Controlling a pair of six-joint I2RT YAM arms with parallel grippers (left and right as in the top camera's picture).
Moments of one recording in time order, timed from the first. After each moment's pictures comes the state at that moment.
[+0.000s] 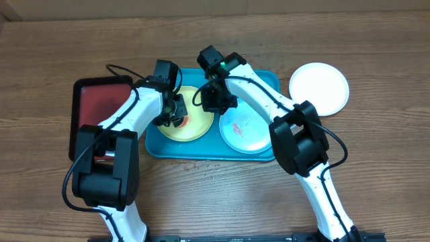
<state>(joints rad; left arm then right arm) -0.18 1.95 1.27 -0.71 -0.05 -0.48 0.60 2.46 2.10 -1.10 -0.20 0.48</state>
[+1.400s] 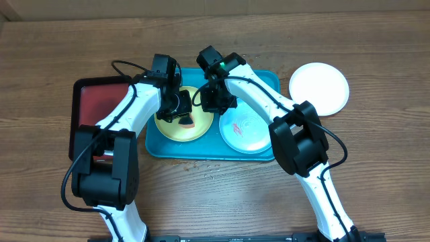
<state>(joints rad) -0.18 1.95 1.32 -0.71 0.19 -0.35 0.60 2.46 2.10 -1.10 -0.20 0.49</state>
